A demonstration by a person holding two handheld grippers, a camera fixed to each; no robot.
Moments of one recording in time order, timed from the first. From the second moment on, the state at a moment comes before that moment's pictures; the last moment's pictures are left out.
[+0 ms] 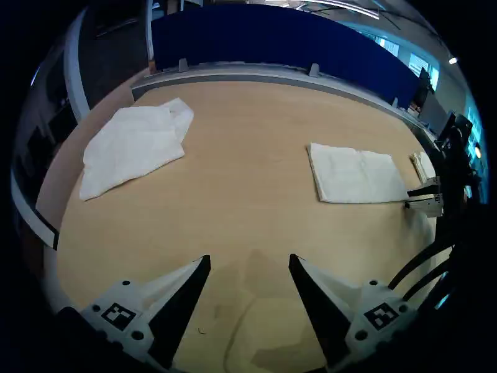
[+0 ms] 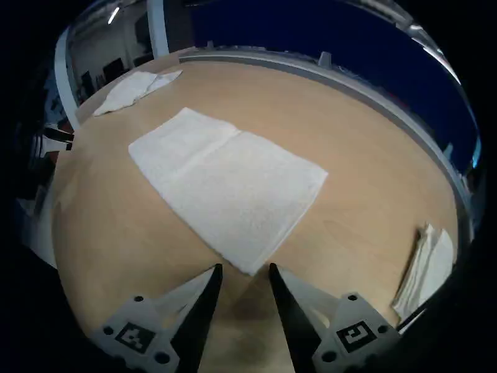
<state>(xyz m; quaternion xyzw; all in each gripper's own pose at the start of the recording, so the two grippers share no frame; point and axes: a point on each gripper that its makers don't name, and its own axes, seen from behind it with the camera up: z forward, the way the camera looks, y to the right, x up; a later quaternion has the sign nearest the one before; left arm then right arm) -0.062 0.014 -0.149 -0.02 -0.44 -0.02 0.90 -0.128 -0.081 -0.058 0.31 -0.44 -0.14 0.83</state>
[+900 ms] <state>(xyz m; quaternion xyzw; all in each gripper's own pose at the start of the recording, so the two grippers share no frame) -0.061 0.009 -0.159 -0.02 -0.45 -0.03 0.89 -0.104 -0.086 -0.039 0.31 -0.42 -0.16 0.84</state>
